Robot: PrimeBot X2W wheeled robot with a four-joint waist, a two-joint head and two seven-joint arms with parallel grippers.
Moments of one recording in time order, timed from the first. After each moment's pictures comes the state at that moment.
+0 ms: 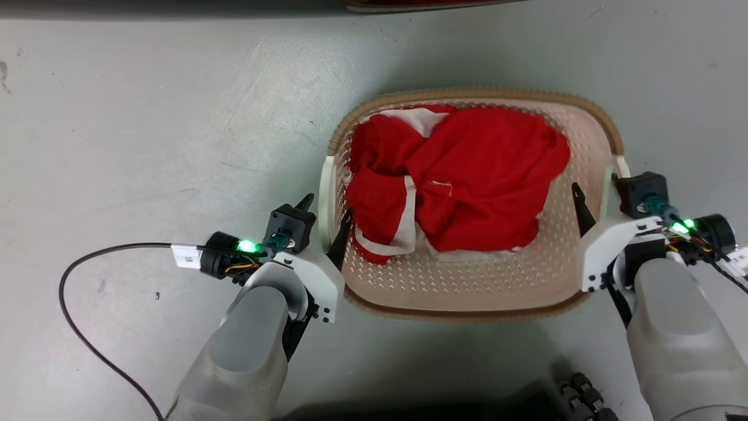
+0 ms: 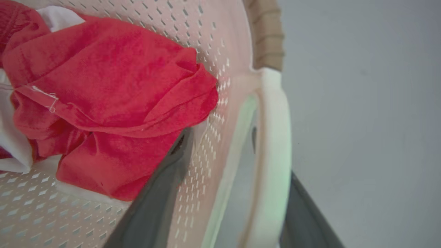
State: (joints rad) left arm -0.65 0.05 -0.34 0.91 -0.12 -0.10 -0.27; right arm -0.73 -0.06 -0.26 1.04 -0.41 0.13 -0.26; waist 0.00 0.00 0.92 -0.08
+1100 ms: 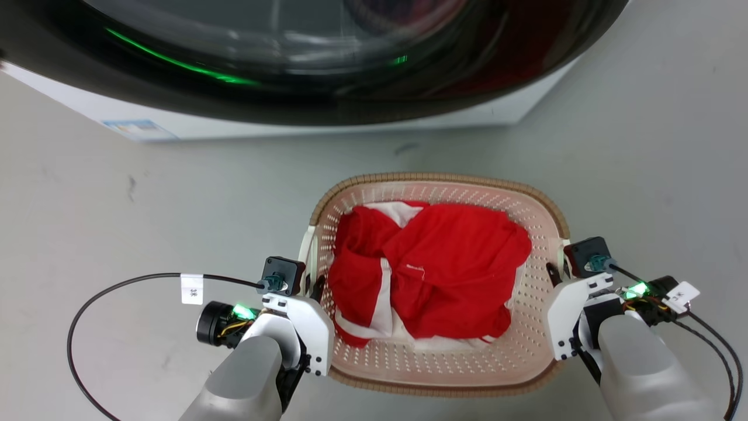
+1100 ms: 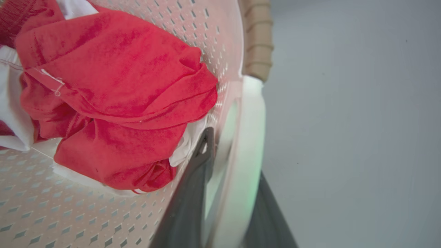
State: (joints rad) left arm -0.64 0.05 -0.54 1.14 -0.40 -0.12 -0.23; right arm -0.70 -0.05 -0.11 1.28 -0.38 0.13 -0.23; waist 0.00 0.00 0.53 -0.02
